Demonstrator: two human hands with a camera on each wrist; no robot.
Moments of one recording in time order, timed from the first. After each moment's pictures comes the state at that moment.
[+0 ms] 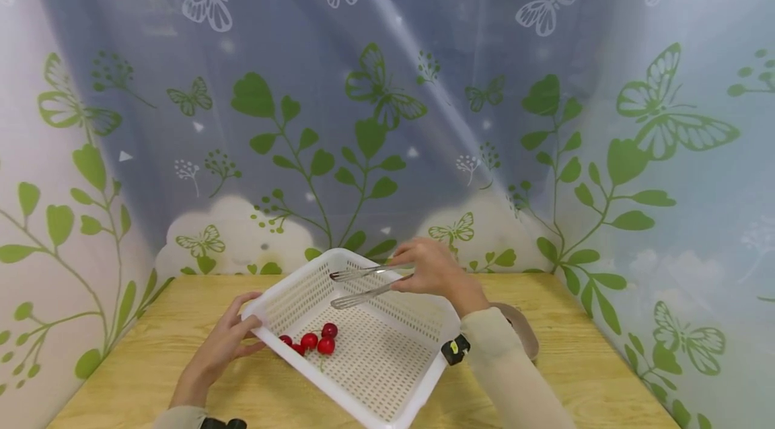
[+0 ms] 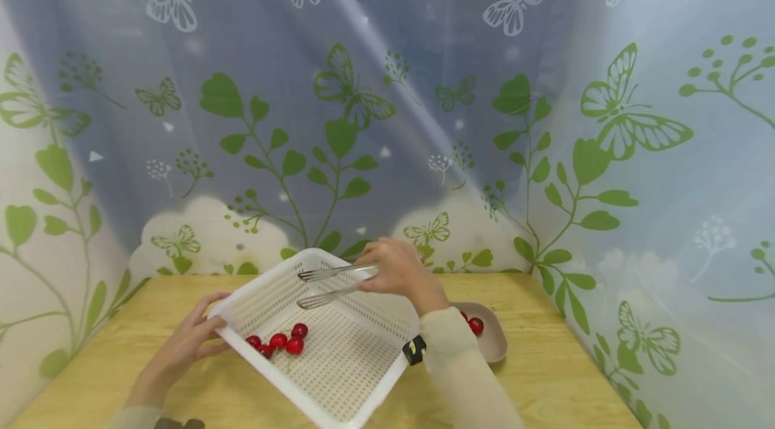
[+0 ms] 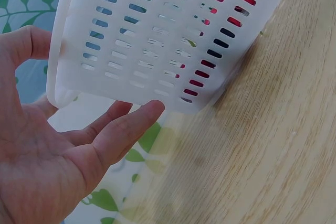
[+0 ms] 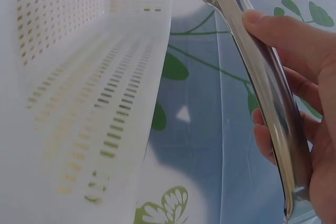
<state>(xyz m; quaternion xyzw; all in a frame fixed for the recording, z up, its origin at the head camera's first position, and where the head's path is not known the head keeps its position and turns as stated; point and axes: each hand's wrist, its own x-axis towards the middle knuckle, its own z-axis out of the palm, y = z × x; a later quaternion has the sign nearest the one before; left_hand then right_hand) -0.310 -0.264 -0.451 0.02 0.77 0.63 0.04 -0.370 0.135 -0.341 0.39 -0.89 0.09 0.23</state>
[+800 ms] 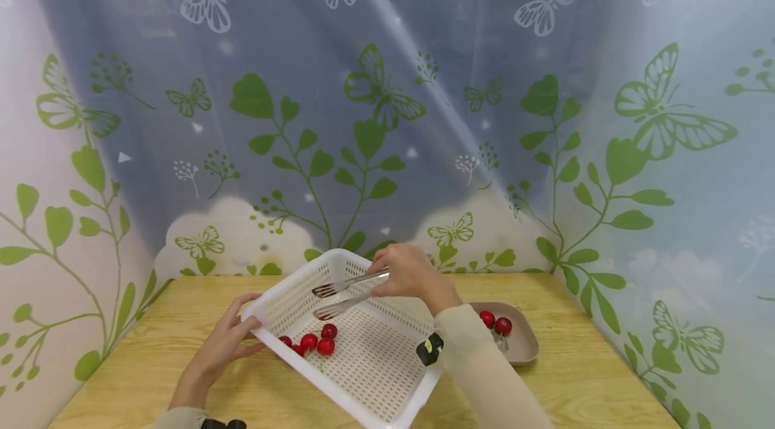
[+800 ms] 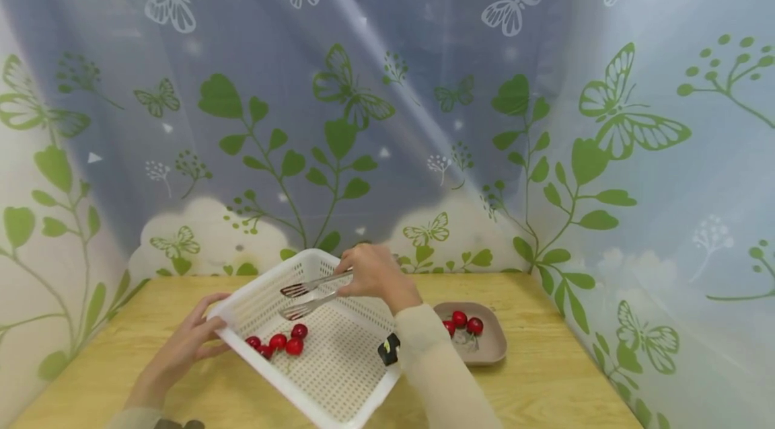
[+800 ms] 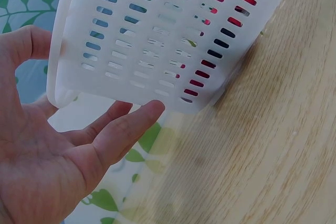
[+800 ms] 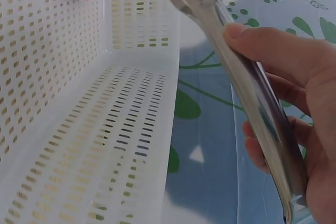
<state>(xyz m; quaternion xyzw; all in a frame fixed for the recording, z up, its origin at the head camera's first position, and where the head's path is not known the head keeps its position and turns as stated) -0.311 -0.263 -0.452 0.02 0.77 0.63 0.04 -0.377 0.093 -0.345 0.37 -0.91 0.07 0.15</state>
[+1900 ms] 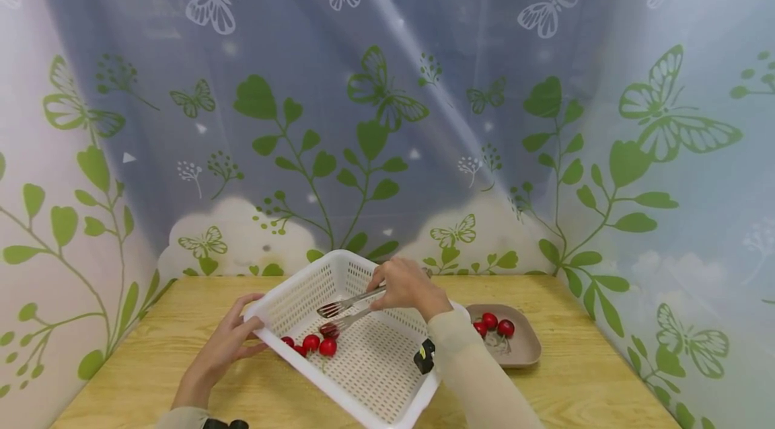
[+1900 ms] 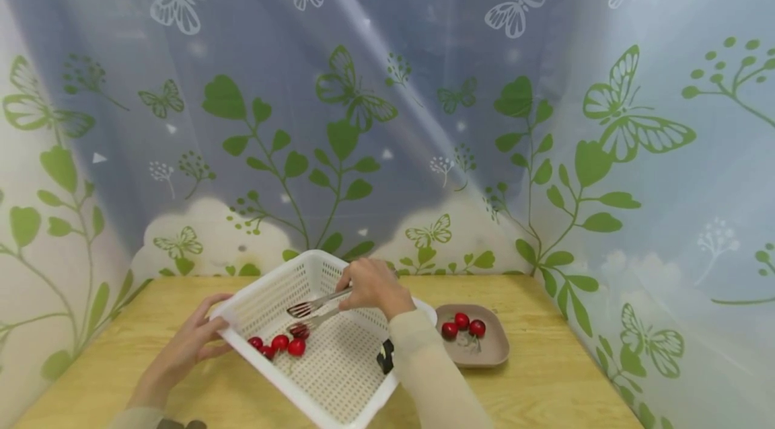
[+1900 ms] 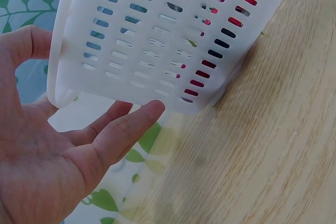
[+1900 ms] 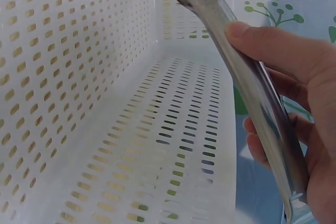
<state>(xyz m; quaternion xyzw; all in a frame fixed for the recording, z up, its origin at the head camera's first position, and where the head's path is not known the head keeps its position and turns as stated) -0.310 -0.262 -0.450 0.02 0.77 0.64 0.03 -0.394 0.084 -0.381 0.34 -0.93 0.09 0.09</state>
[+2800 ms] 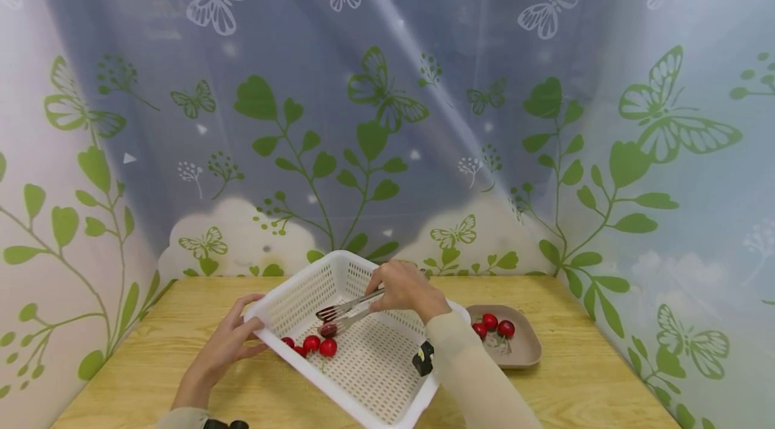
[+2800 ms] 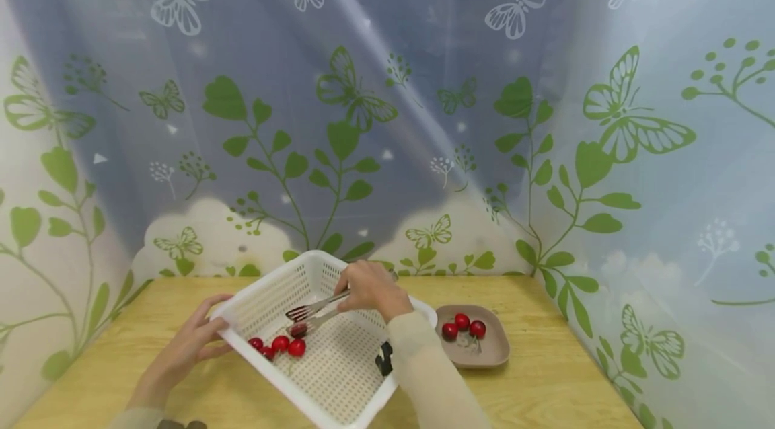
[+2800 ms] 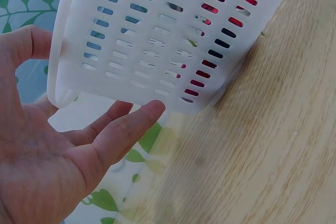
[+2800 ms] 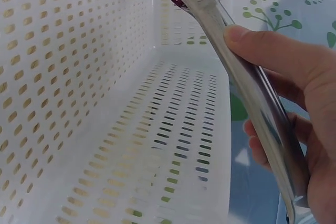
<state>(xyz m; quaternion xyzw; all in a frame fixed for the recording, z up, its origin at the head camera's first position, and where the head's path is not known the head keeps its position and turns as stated) -0.310 -0.263 -0.451 0.02 0.77 0.64 0.03 -0.391 0.080 -0.379 0.34 -0.93 0.09 0.09</state>
